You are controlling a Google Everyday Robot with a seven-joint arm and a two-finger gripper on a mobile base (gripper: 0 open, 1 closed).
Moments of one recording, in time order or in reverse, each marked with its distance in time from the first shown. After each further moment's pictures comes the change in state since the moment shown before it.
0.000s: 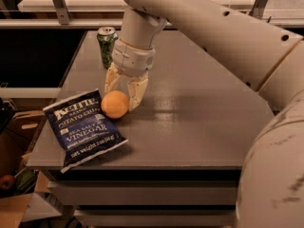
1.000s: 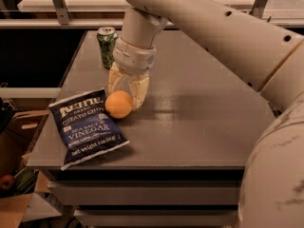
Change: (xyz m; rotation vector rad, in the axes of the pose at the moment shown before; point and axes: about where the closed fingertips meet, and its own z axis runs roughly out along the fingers) arm 0.005 -0.003 -0.002 0.020 0.020 0.006
